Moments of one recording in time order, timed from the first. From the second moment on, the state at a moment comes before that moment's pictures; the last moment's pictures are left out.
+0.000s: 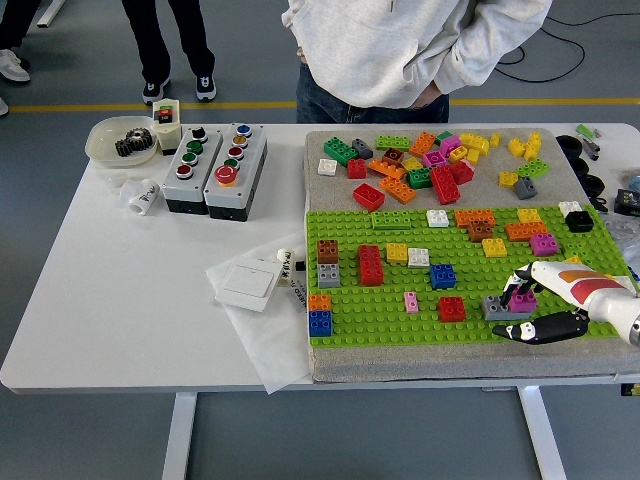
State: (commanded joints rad) left arm -0.04 0.10 -0.60 -0.23 0.60 0.37 0.15; right arm 0.37 -0.89 0.71 1.69 -1.56 -0.03 -0.16
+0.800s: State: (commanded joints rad) left arm -0.04 0.10 -0.60 -0.23 0.60 0.37 0.16; right arm 0.37 -0.89 0.70 1.68 -1.55 -0.03 -0.16
